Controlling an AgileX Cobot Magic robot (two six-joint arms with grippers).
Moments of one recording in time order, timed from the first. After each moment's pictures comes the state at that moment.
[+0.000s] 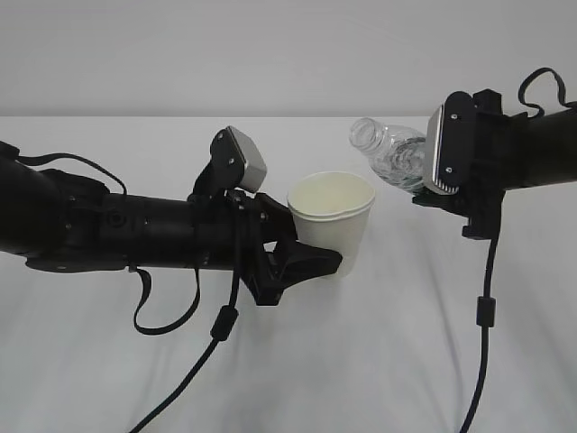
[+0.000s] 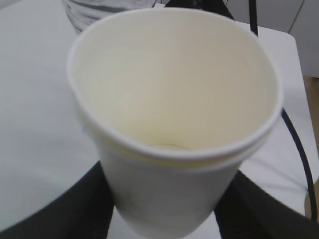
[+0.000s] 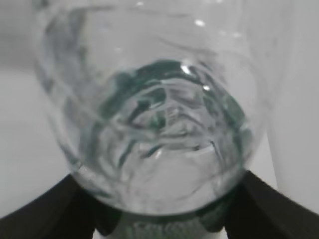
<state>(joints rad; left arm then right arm) -0.53 1.98 -0.93 1.07 -0.84 -0.68 0.13 1.70 -0.95 -1.68 -0.30 0.39</state>
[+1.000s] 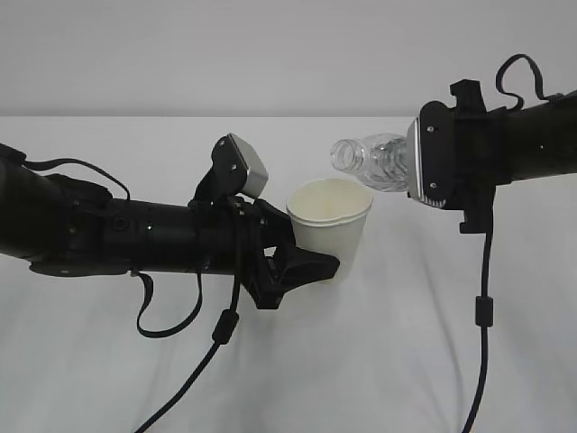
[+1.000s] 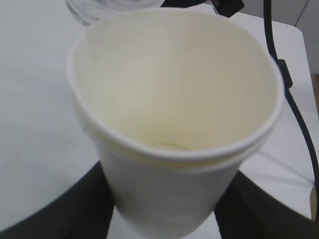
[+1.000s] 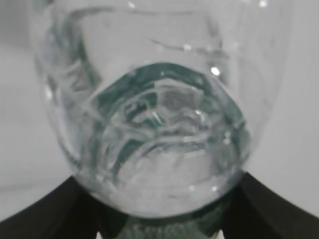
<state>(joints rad) -0.53 2.00 -0.93 1.06 -0.83 -0.68 0.20 1.69 -0.97 -1.79 -0.19 0.35</state>
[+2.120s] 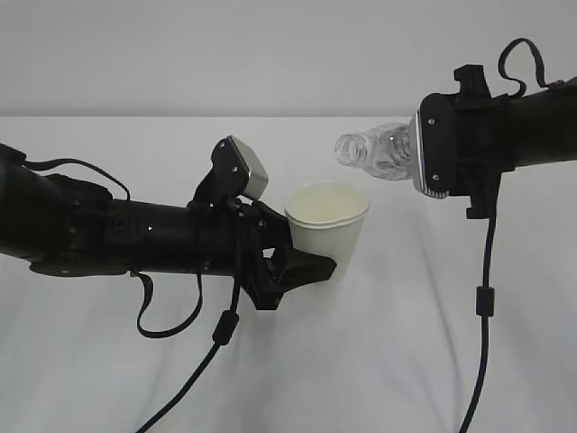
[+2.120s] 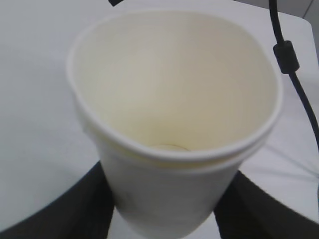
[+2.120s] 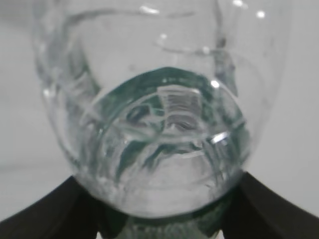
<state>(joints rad) -0.53 2.00 -0.93 1.06 -0.80 -0.68 0.20 1.69 -1.00 -1.84 -0.14 0.34</state>
